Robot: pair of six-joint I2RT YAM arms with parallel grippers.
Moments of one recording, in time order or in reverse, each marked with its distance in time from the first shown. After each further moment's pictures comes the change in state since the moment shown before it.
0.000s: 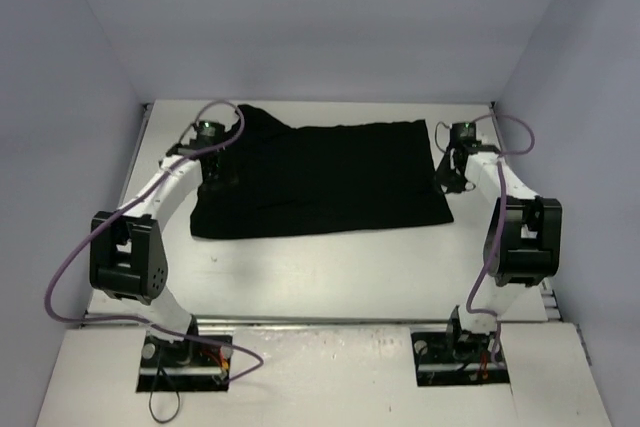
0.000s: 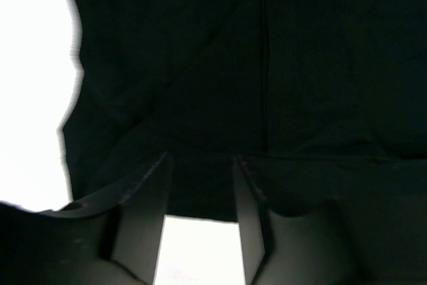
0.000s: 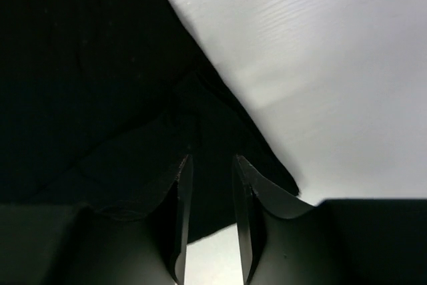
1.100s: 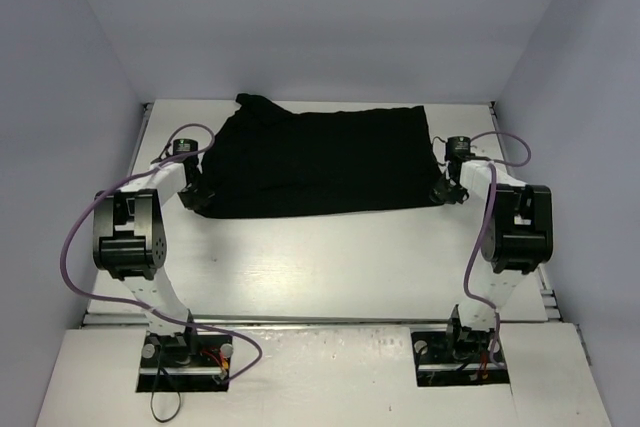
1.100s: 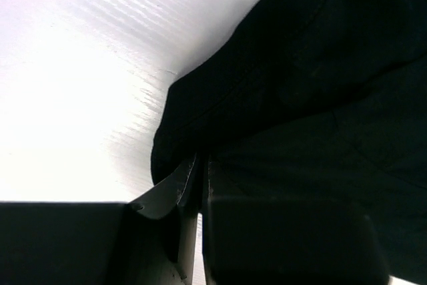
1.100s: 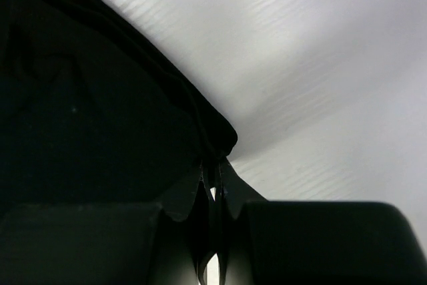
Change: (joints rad) left arm 0.206 0.157 -0.114 0.115 0.001 -0.042; right arm -0.022 0.102 -0.095 0.124 0.101 0.069
